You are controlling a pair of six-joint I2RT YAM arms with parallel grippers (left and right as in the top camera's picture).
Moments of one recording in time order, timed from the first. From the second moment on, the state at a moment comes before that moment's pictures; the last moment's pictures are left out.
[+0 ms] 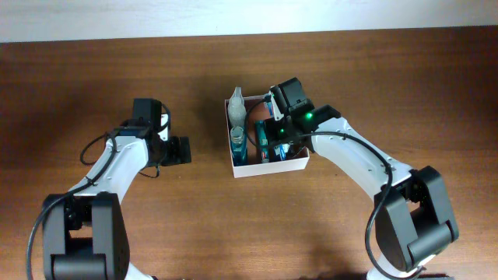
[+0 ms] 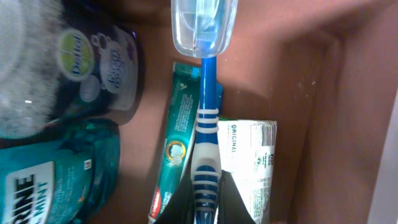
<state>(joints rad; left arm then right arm) -0.04 1.75 1.07 -0.63 0.02 -0.15 0.45 1.84 1.31 -0.57 -0.05 0.22</state>
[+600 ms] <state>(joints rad) -0.04 1.75 1.07 -0.63 0.02 -0.15 0.45 1.85 1.31 -0.57 -0.05 0.24</state>
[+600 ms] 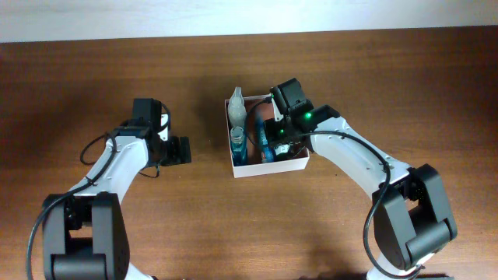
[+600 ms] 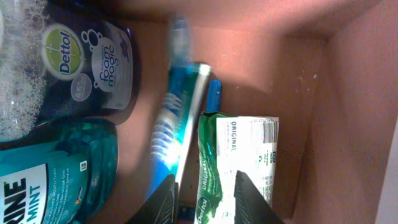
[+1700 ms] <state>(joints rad) -0.04 1.75 1.07 -0.63 0.02 -0.15 0.36 1.00 1.39 -1.03 -0.05 0.22</state>
